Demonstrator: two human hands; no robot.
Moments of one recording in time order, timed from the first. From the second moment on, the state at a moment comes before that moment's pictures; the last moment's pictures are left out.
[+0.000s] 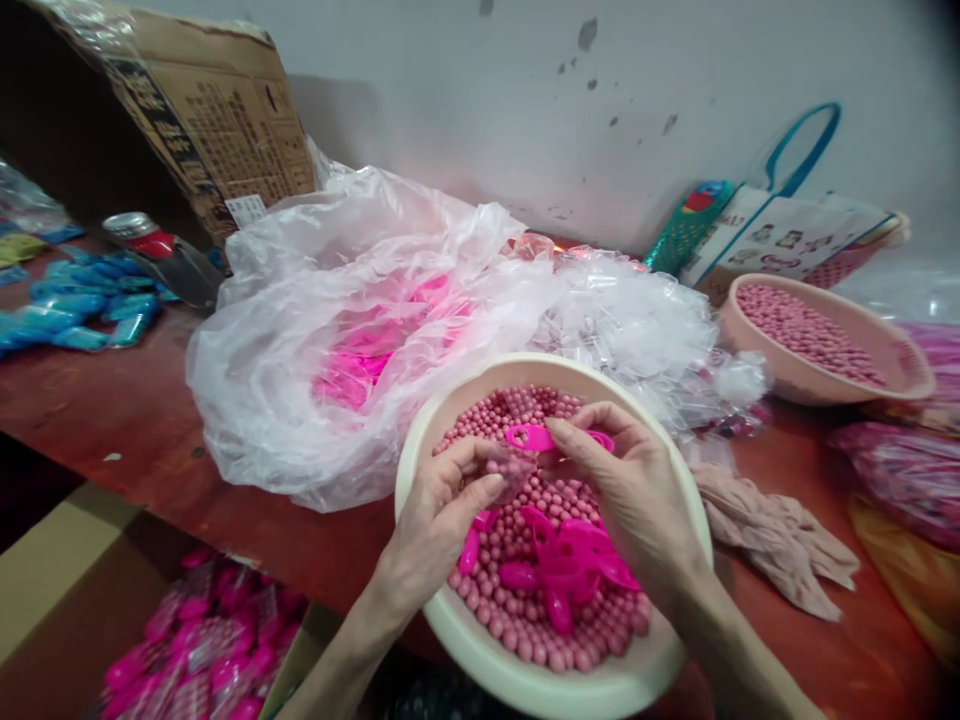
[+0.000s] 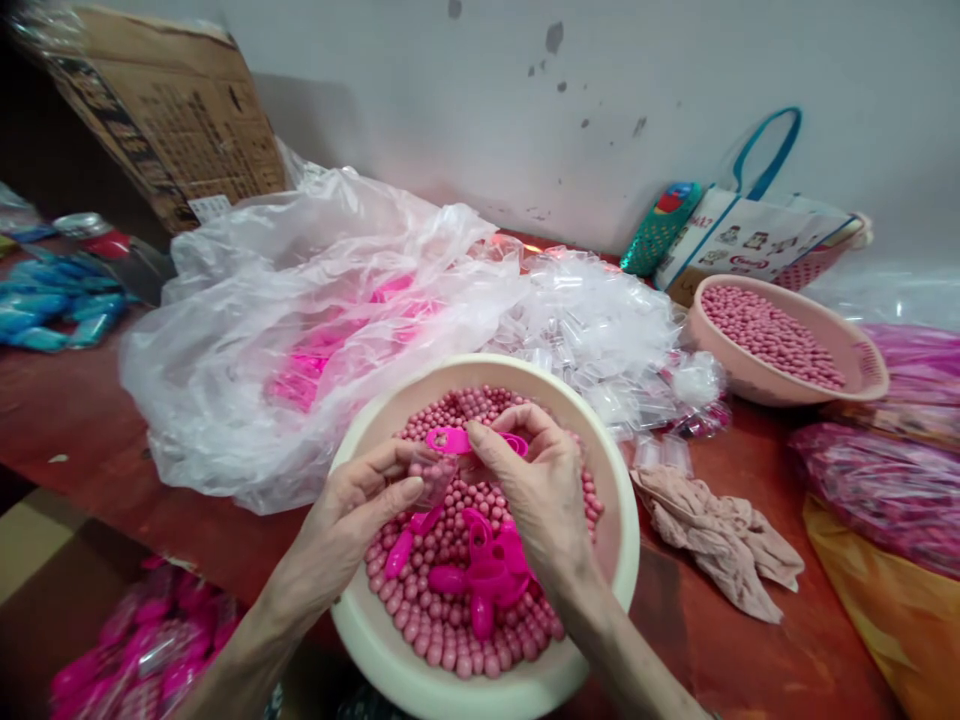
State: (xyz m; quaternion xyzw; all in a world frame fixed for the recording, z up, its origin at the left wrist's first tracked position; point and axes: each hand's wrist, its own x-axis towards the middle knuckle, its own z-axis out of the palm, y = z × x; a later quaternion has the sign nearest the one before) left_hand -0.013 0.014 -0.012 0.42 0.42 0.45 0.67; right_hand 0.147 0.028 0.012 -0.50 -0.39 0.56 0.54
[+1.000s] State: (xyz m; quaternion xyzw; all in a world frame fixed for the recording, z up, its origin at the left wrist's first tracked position) left_hand -0.022 0.013 -0.020 0.42 0.39 0.40 0.71; right_hand 0.153 0.014 -0.007 -0.44 -0.89 0.01 0.15
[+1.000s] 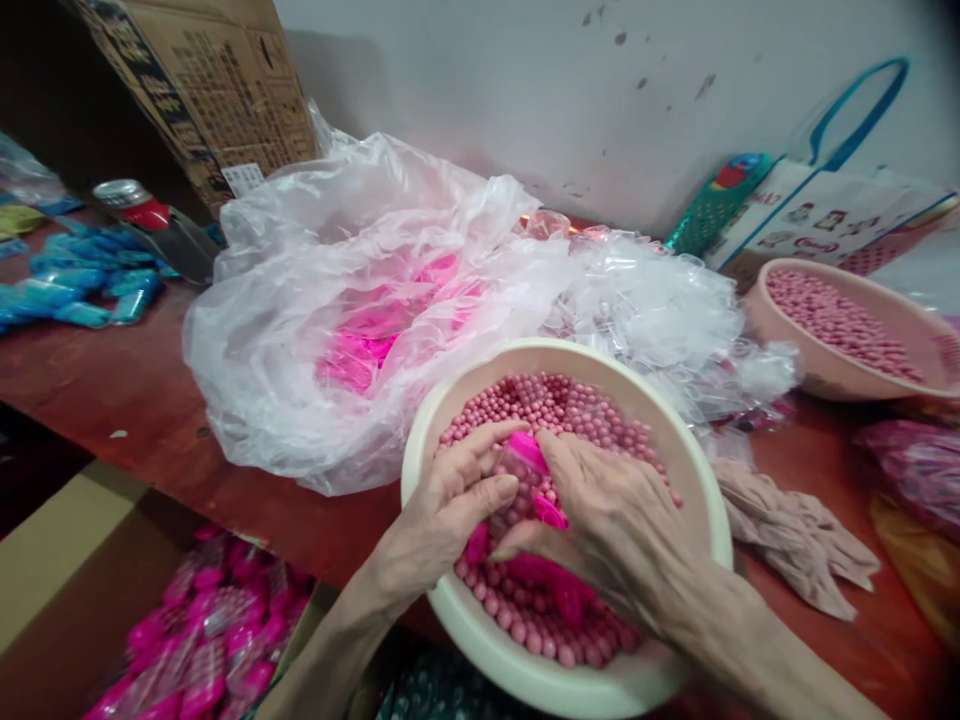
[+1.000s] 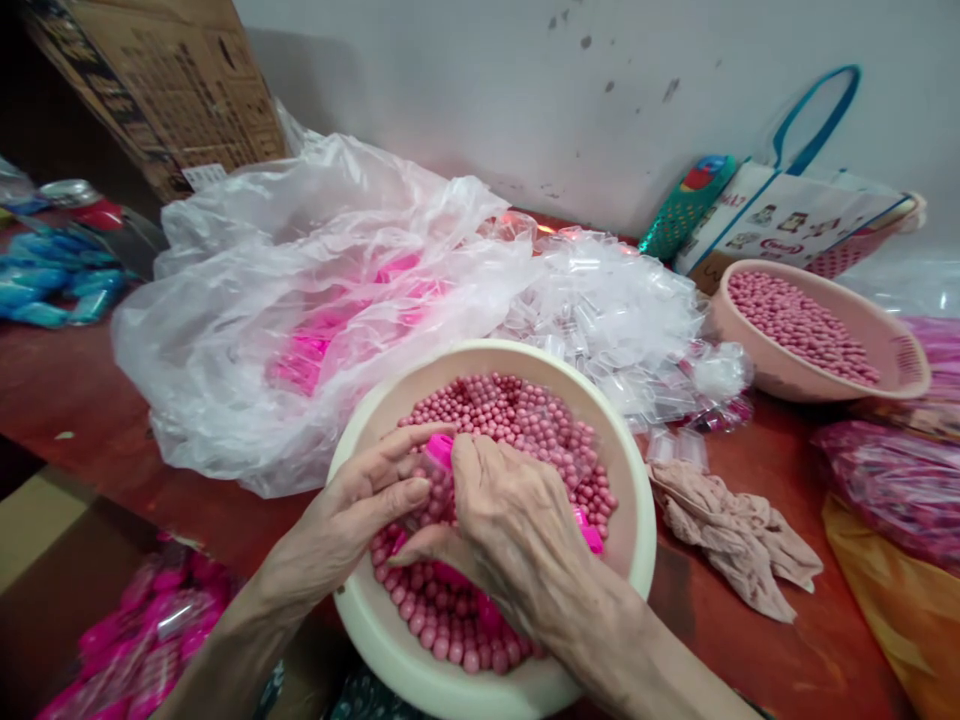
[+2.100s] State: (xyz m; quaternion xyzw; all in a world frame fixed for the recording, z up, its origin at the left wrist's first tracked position) left_hand -0.018 0.012 -0.015 0.43 0.42 0.41 0.69; right_hand 0.154 0.027 0.003 -0.51 -0.66 0.40 0.38
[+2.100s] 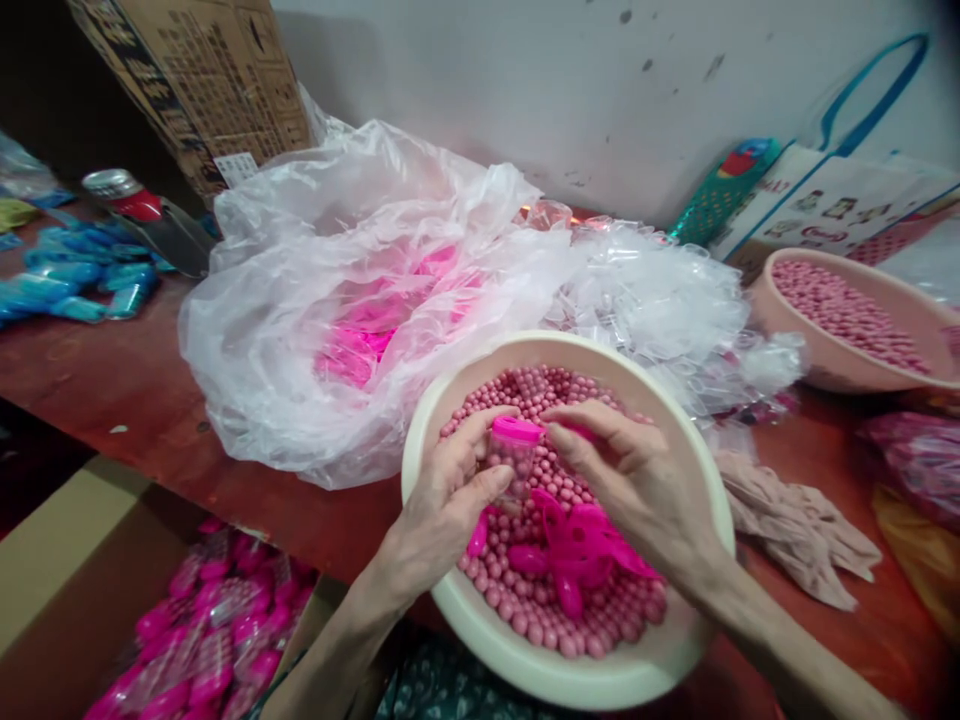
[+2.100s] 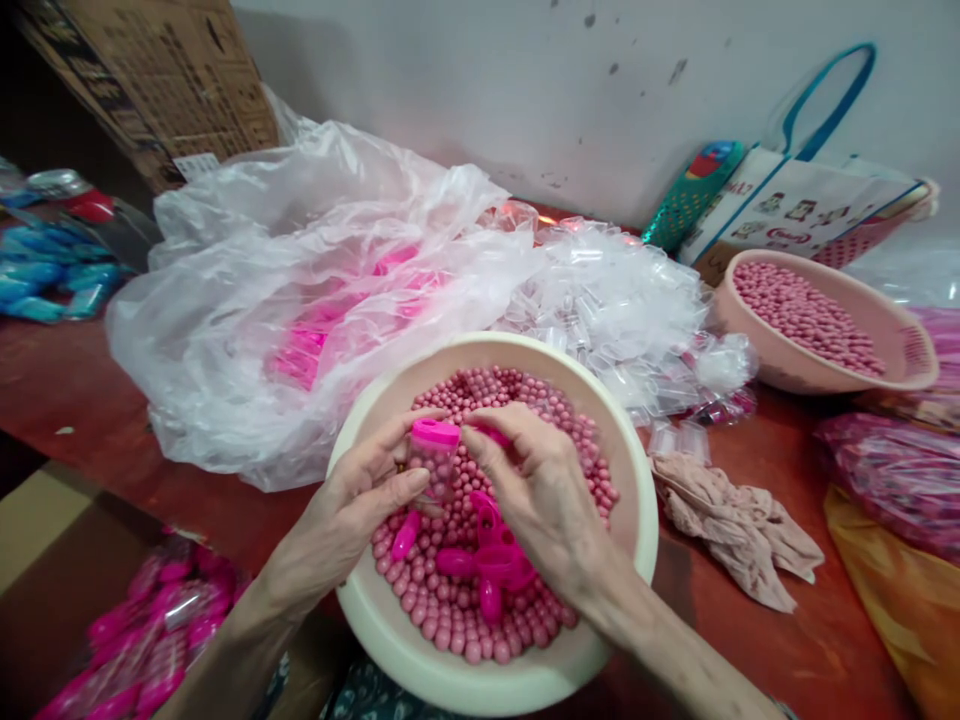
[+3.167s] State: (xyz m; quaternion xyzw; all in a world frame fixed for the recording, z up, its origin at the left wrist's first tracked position) left_hand -0.018 0.011 -0.020 0.41 0.42 0.48 0.65; right_hand 0.120 0.029 -0.015 -0.36 -0.89 0.00 0.26
